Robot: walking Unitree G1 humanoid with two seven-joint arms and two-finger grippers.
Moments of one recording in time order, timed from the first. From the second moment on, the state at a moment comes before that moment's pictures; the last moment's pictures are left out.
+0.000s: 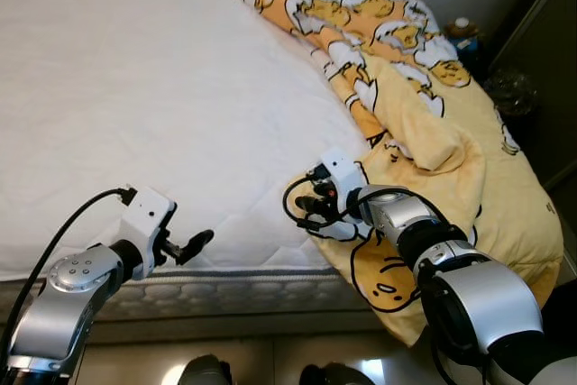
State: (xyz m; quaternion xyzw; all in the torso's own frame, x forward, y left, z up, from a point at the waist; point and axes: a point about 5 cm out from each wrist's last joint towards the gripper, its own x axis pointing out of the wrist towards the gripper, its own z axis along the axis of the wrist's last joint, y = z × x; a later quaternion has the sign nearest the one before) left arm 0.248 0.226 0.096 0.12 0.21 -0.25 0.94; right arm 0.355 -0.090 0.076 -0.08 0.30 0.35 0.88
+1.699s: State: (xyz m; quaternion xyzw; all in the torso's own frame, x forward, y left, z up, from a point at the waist) left arm 0.208 0.212 0.099 0.12 0.27 -0.36 0.89; right arm 0.328 -0.094 0.030 -0.20 0.36 0.30 0.86
